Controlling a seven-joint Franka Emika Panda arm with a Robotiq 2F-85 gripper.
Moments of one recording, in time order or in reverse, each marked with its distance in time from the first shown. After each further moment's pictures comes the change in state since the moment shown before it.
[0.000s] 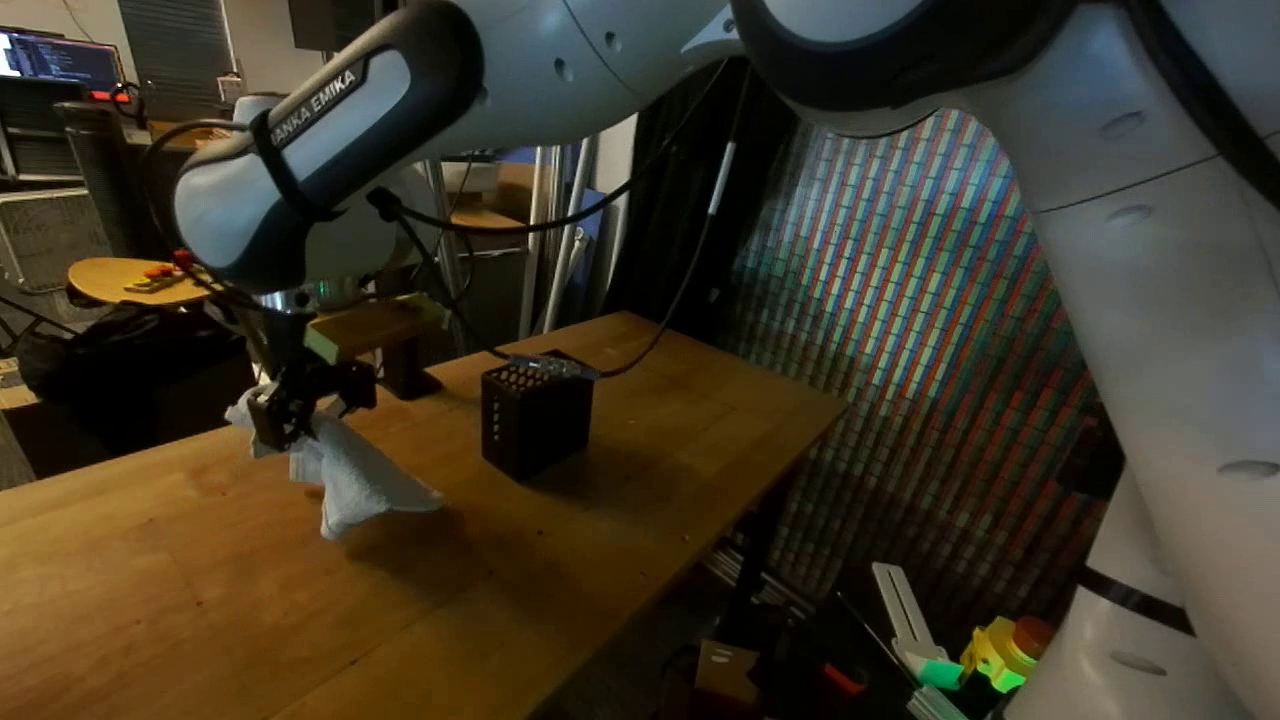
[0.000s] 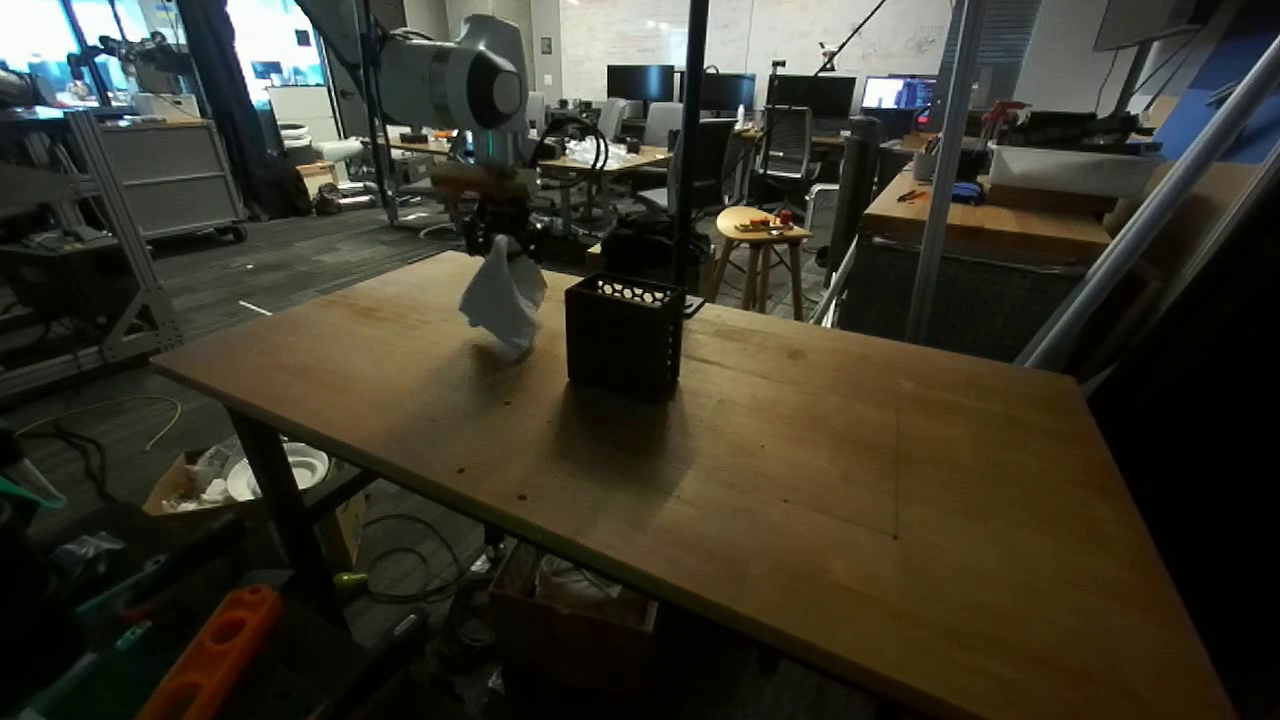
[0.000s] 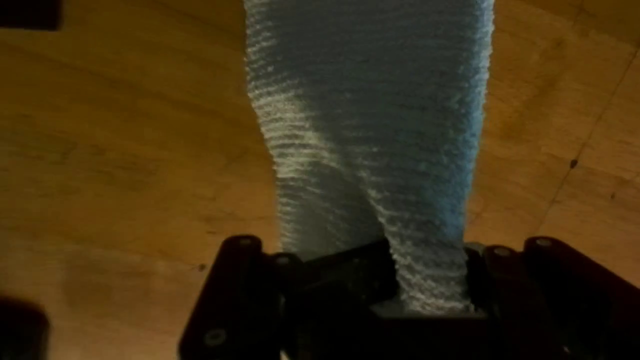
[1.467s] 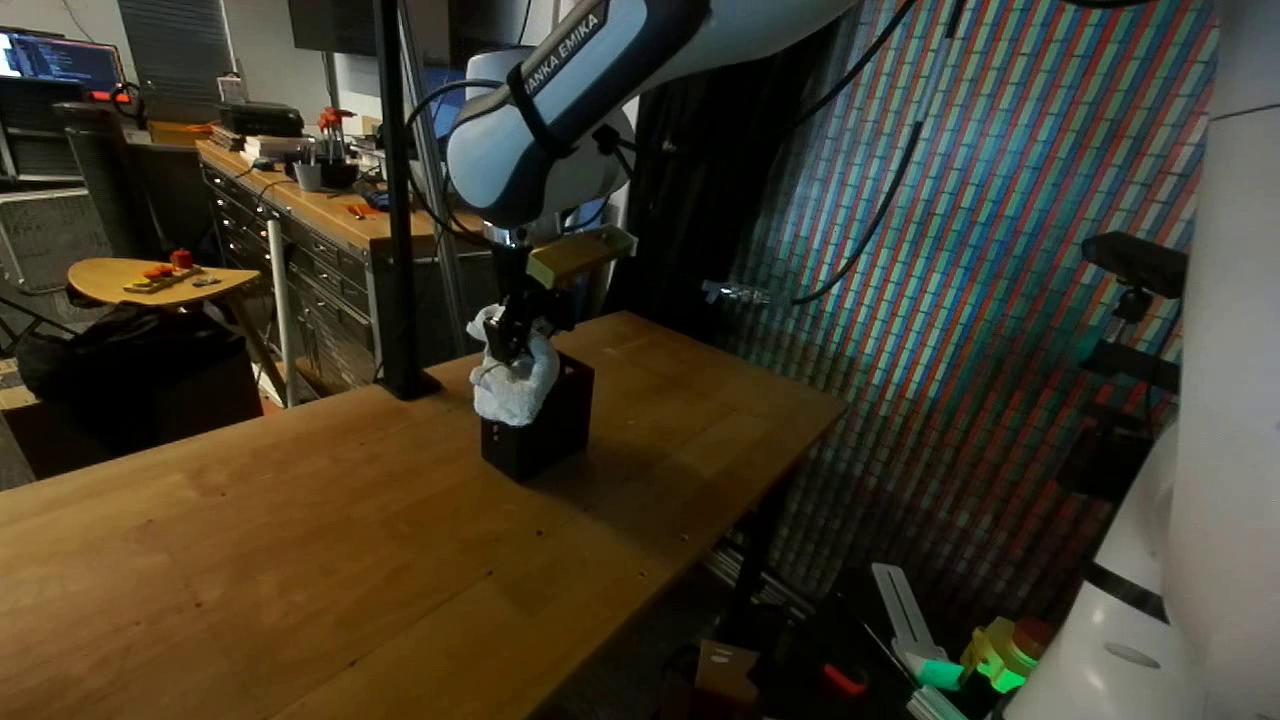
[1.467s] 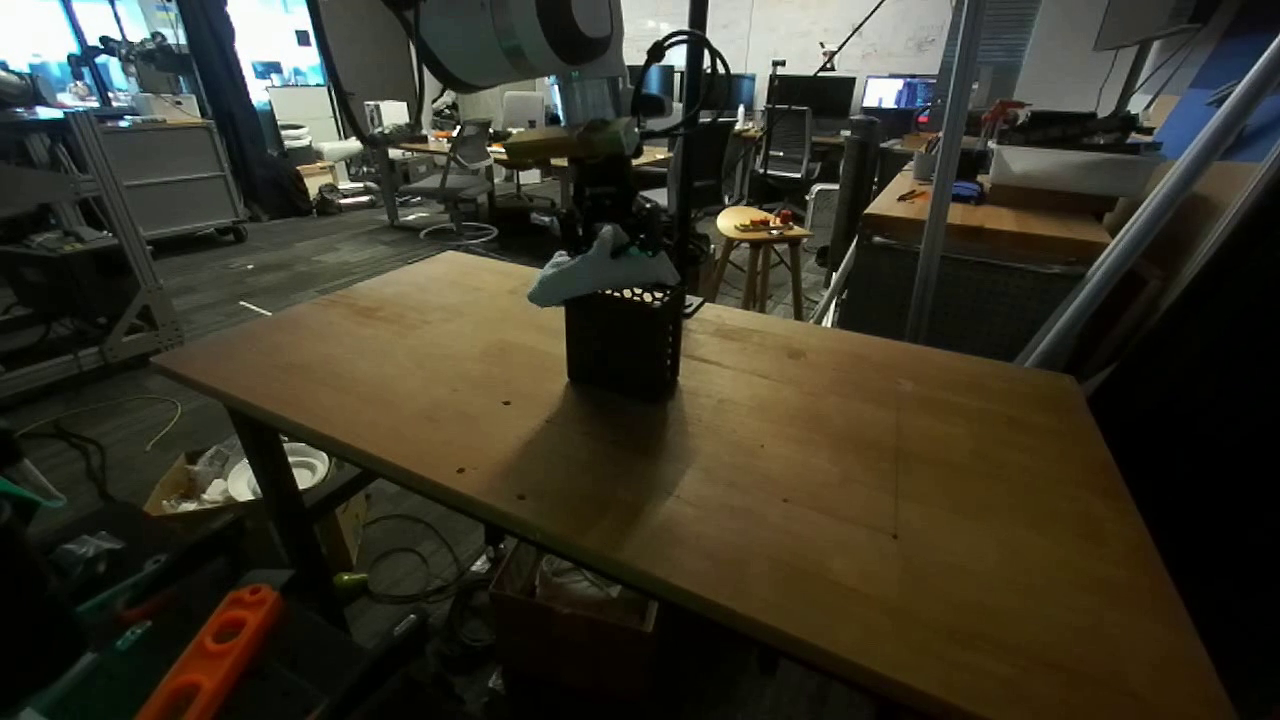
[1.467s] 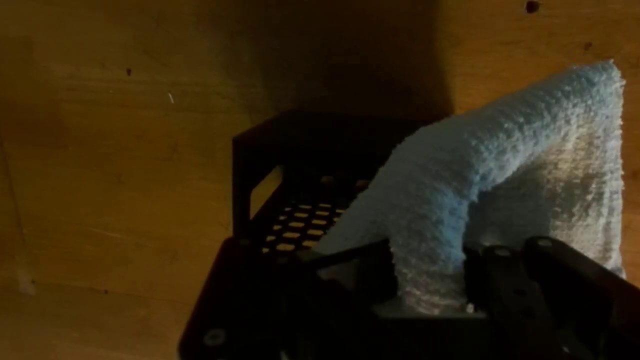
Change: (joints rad) arm -0.155 -0.340 -0.154 -0.376 -0.155 0.010 0.049
